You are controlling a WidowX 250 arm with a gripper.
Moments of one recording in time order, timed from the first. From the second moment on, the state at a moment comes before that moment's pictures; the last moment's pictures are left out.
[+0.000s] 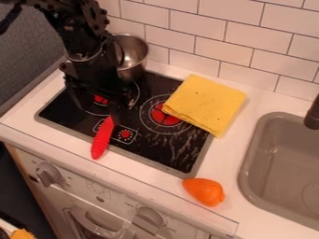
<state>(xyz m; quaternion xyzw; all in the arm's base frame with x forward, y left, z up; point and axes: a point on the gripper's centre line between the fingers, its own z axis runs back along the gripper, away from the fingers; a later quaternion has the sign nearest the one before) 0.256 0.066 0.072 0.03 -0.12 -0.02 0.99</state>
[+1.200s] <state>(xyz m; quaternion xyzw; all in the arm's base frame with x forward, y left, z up) 0.418 0.064 0.093 0.08 -0.06 0.00 0.99</state>
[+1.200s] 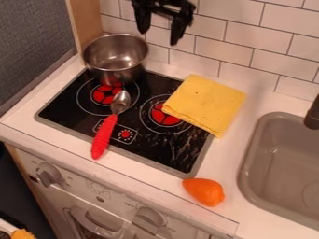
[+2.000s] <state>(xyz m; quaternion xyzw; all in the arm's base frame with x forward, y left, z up) 0.391 0.088 0.026 0.12 0.01 0.05 0.99</state>
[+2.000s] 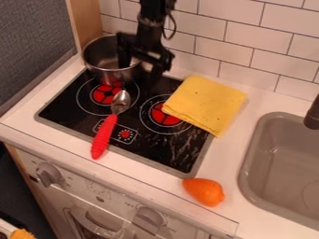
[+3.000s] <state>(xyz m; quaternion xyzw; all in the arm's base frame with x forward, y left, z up) 0.378 0.115 0.062 0.02 -0.08 0.07 0.99</state>
